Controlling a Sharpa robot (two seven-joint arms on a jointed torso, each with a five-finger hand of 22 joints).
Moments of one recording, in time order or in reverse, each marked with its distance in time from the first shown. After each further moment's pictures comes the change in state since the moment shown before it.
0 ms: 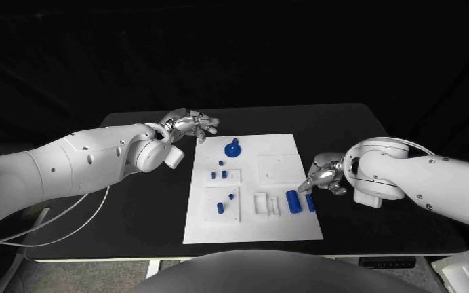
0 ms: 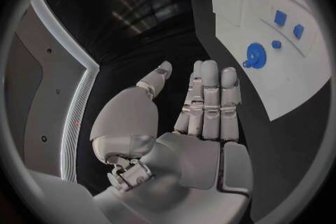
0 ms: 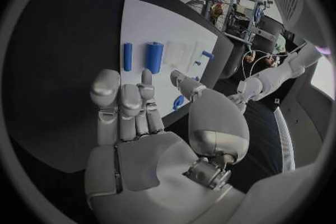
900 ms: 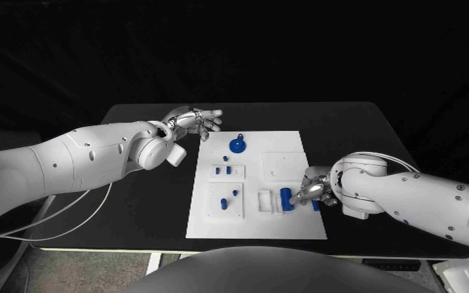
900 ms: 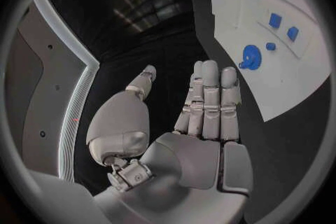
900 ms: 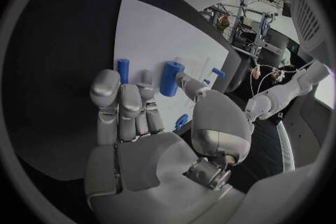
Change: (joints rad) left arm -0.002 -0.017 -0.002 0.024 0.006 0.008 0.012; left_hand -0.159 -0.062 -0.068 0.077 0.000 -0.025 0.004 0.000 -0.004 -0.009 0.005 0.000 0.000 -0.007 0.000 -0.005 0.006 0.000 -0.009 -0.003 -0.014 0.002; right arm -0.090 0.092 -0.008 -0.065 -0.115 -0.018 -0.013; right_hand -0.055 -0.044 -0.014 0.039 0.000 0.000 0.000 -0.021 -0.005 0.008 0.005 -0.012 0.021 0.010 -0.003 -0.002 0.029 0.000 0.002 0.002 0.004 0.000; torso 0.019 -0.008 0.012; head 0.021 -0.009
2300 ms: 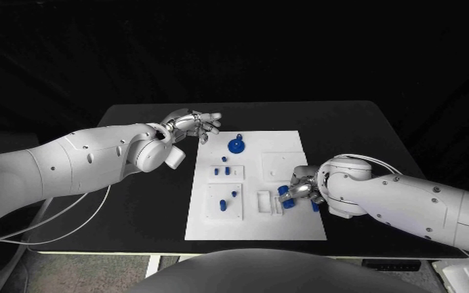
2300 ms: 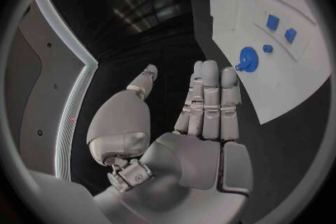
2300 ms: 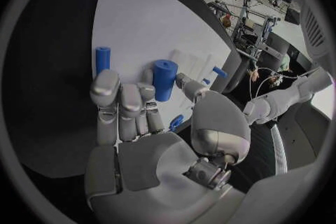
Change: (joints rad) left arm 0.000 -0.001 0.000 -0.002 0.002 0.014 -0.005; left_hand 0.010 0.025 -0.014 -0.014 0.000 0.000 0.000 0.000 0.000 -0.001 -0.002 0.000 0.002 0.000 0.000 0.000 0.003 0.000 0.000 0.001 -0.004 0.004; right arm -0.021 0.065 0.006 -0.037 -0.050 -0.058 0.026; right_hand 0.048 0.052 0.037 -0.049 -0.001 0.008 -0.001 0.000 0.246 0.004 0.004 -0.014 0.017 0.004 -0.004 -0.030 -0.001 0.000 -0.010 0.002 0.000 0.000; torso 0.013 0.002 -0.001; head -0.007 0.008
